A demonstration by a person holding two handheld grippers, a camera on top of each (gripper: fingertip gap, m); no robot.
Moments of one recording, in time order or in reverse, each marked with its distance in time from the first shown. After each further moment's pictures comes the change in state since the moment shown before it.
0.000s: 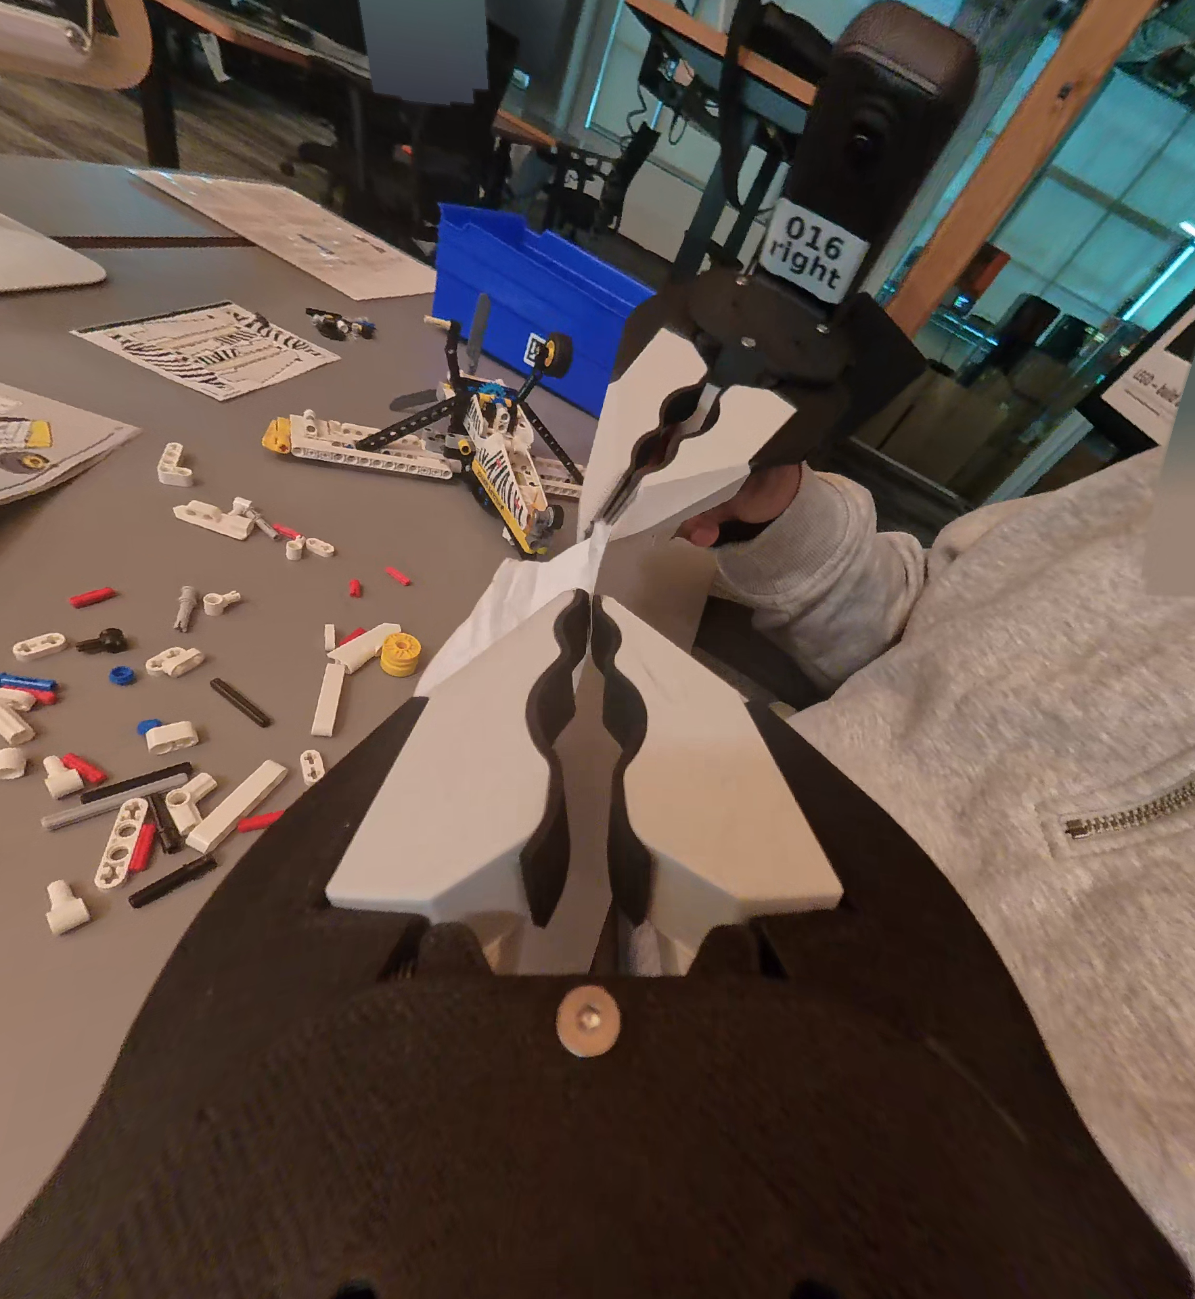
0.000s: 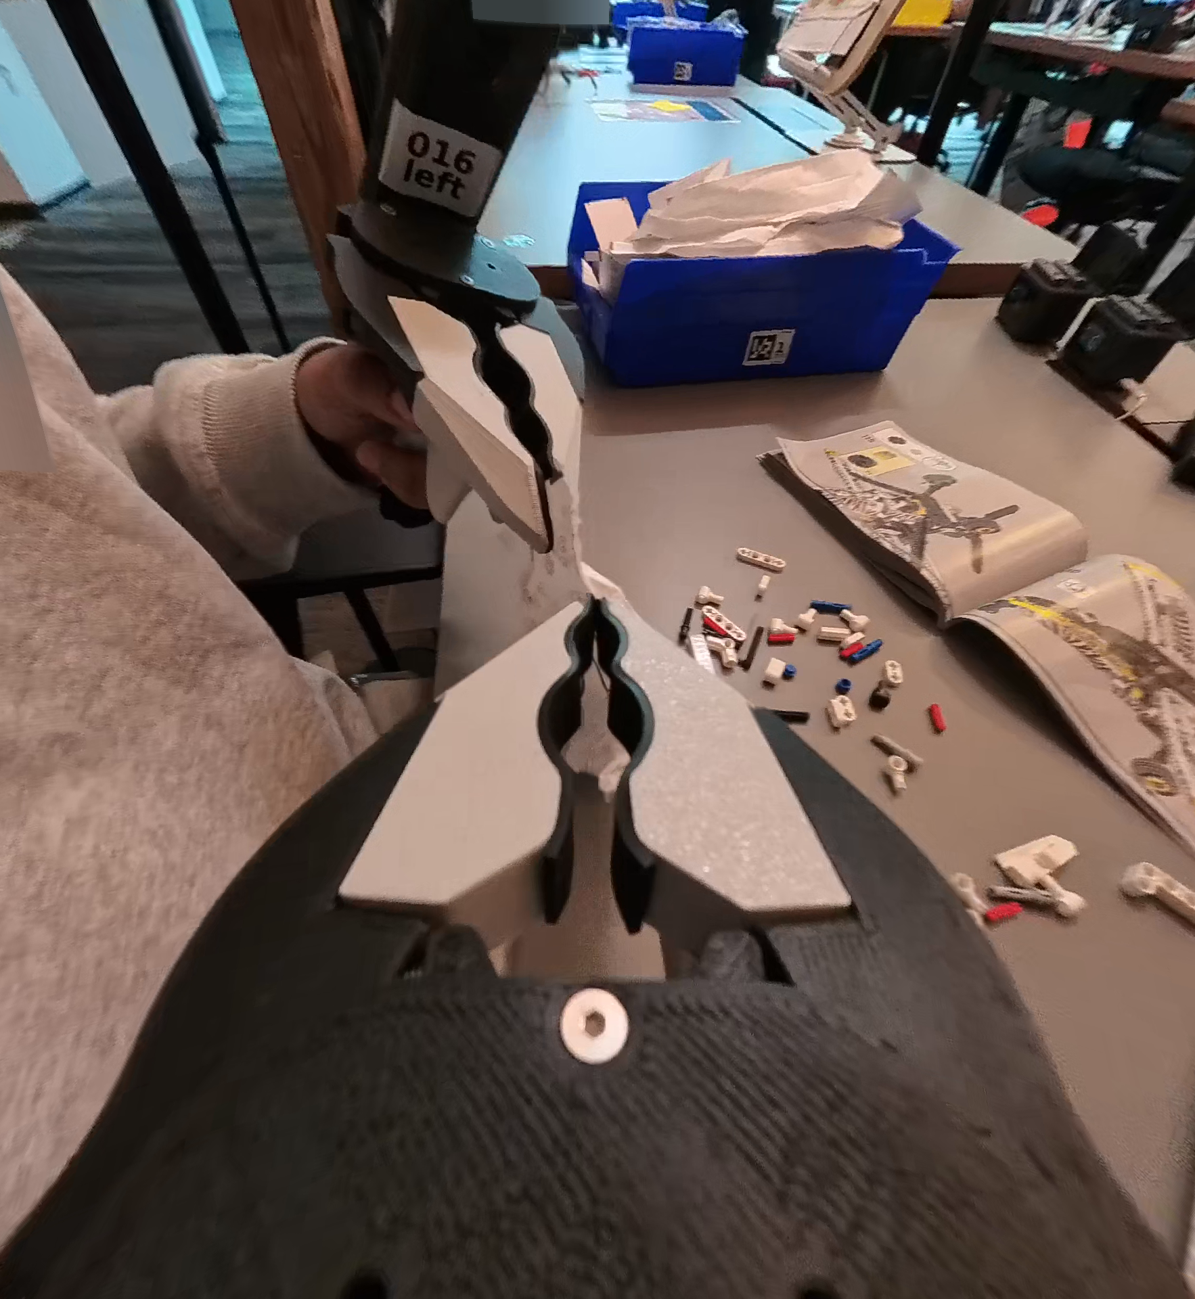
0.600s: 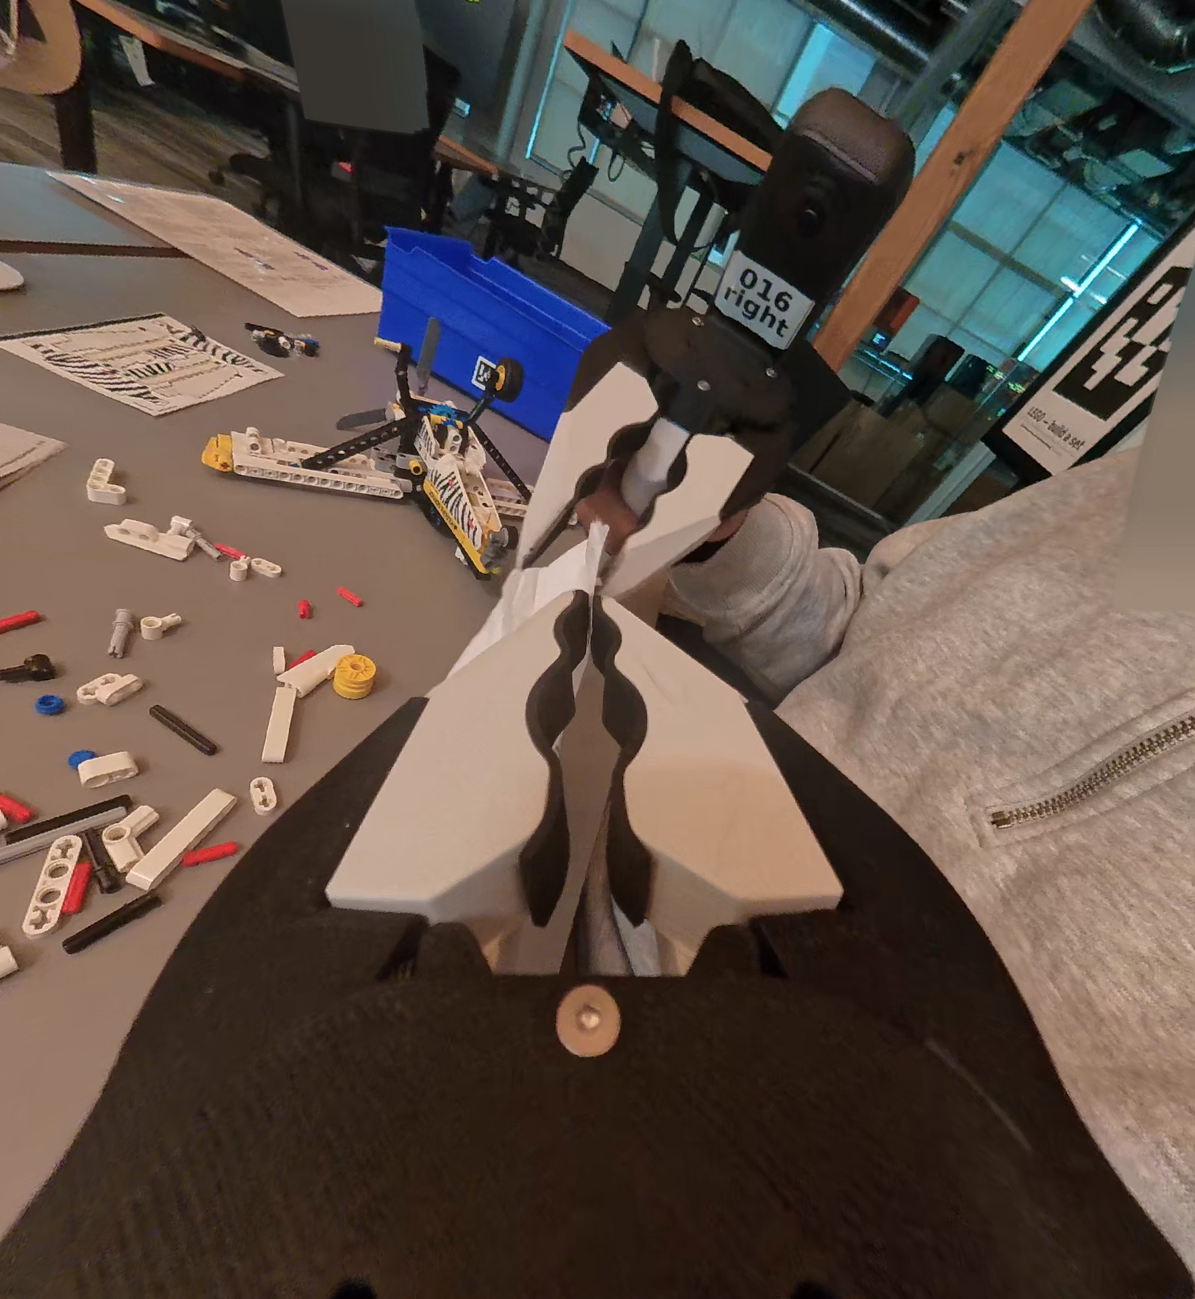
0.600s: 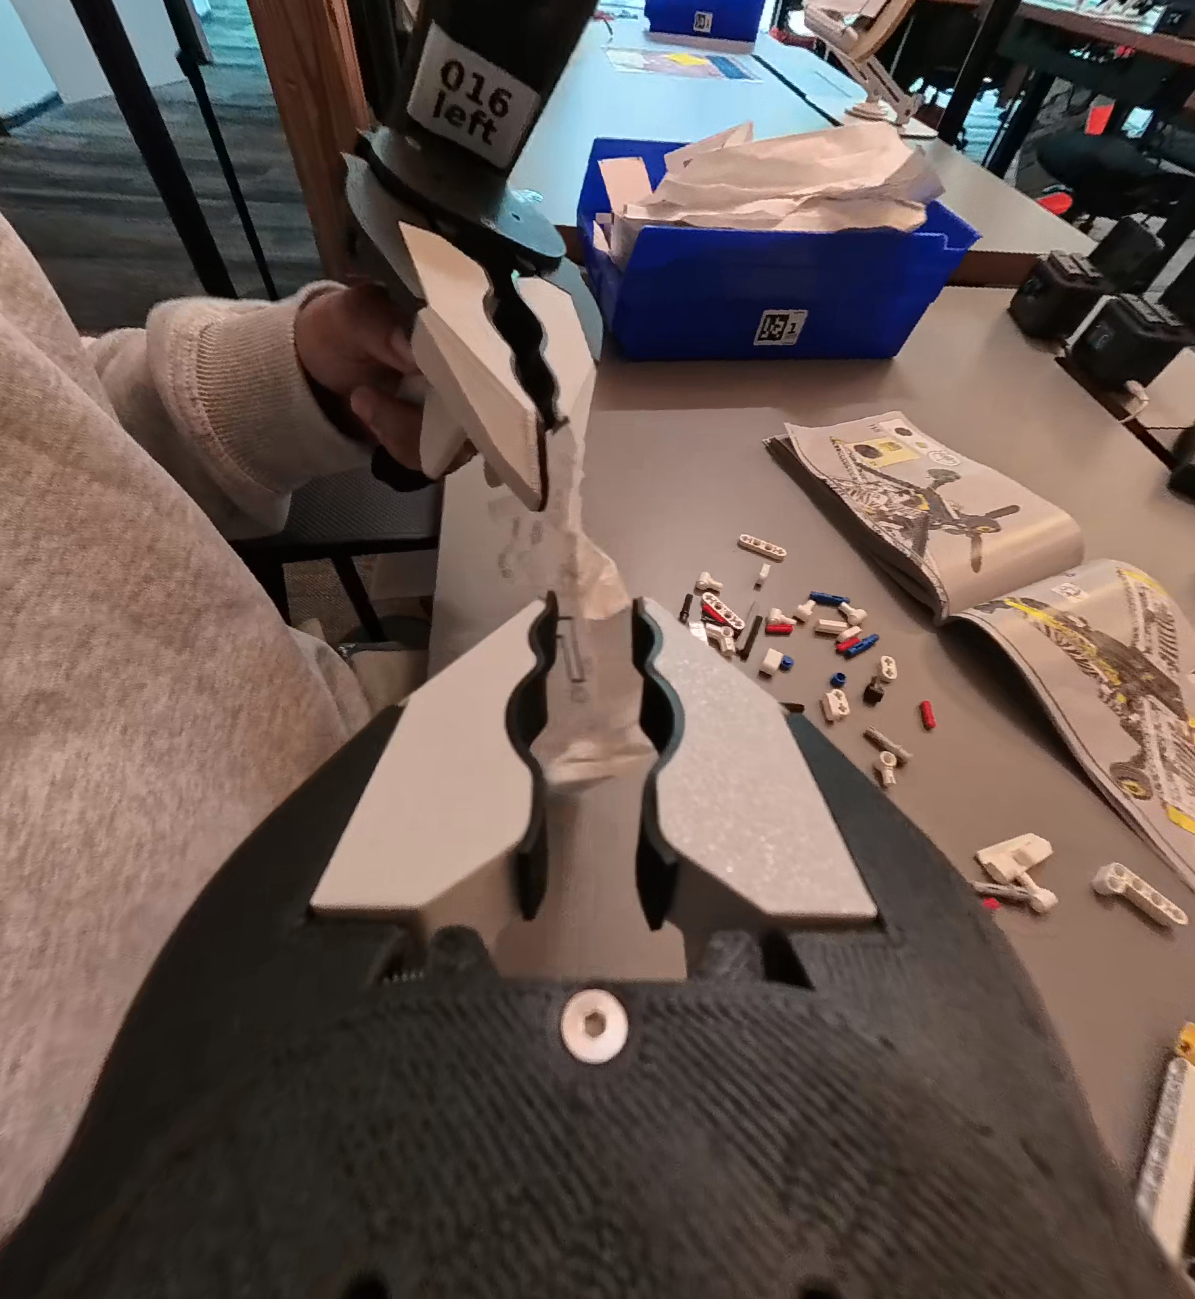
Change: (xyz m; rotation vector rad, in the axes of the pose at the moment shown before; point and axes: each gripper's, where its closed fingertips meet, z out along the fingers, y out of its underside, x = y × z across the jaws) left arm 0.010 -0.008 -0.003 0.030 0.088 -0.038; right arm -0.004 0.005 0.003 -0.048 -0.001 -0.052
